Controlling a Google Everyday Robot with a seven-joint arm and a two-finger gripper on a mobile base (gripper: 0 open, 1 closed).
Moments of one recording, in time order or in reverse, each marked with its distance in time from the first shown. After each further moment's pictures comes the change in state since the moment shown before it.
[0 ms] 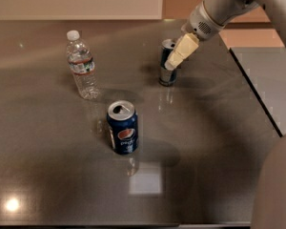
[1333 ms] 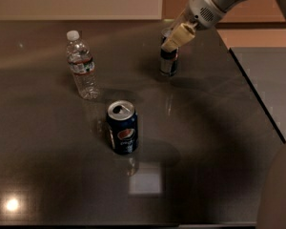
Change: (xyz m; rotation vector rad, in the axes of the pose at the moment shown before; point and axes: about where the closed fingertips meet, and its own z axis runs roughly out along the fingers) arm -0.036 0.027 -0.030 -0.060 -0.060 -0.080
